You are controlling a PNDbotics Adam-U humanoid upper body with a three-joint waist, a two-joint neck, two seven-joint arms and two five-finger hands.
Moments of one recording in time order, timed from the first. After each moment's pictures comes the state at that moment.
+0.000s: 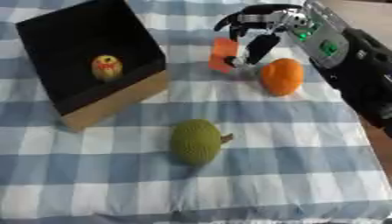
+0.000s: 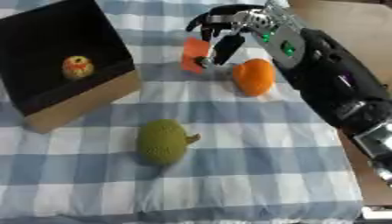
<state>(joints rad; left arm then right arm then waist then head) -0.43 0.34 -0.05 -1.98 -0.23 -0.21 0.53 -0.96 -0.61 0.43 -1.21 0.46 -0.01 0.65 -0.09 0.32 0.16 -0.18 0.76</state>
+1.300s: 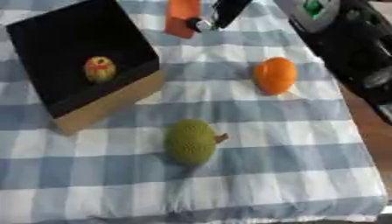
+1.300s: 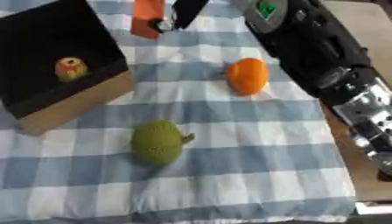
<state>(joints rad) -0.50 0.30 -0.09 -1.98 -0.20 -0.26 0.49 -1.14 -0.53 0.43 -1.33 0.38 0.01 0.64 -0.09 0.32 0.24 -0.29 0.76</state>
